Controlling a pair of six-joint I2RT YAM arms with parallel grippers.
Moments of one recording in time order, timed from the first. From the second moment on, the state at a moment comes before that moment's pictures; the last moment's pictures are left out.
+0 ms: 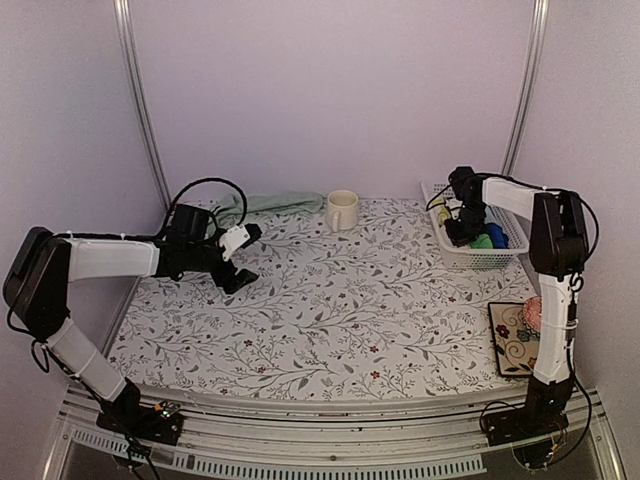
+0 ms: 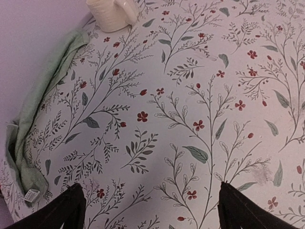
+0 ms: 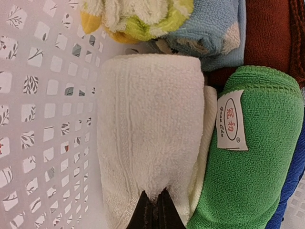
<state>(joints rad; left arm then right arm) -0.40 1.57 0.87 -0.01 0.23 0.60 0.18 2.21 1.83 -0.86 0.24 -0.03</state>
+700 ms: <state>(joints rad) -0.40 1.57 0.87 -0.01 0.23 0.60 0.02 2.11 1.69 -0.73 -0.16 -0.01</state>
